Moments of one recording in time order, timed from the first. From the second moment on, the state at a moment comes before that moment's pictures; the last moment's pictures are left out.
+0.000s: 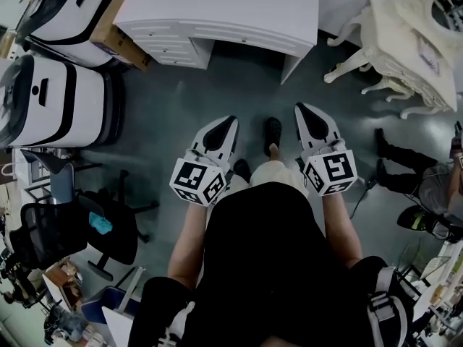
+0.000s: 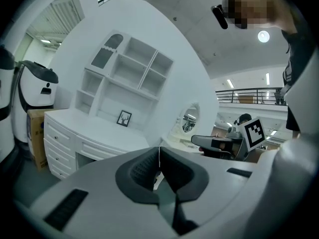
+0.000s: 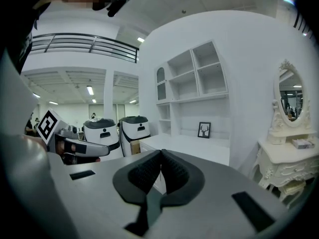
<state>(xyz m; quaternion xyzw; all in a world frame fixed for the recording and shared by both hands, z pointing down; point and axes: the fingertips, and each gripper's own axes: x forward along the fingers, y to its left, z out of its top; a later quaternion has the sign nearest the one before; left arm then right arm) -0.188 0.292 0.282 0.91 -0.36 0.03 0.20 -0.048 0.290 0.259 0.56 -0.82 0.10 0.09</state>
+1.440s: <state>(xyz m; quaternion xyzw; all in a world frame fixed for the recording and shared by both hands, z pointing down) -0.025 0.062 0.338 0.84 -0.47 0.07 0.26 0.073 0.026 0.312 0.38 -0.90 0.14 0.14</state>
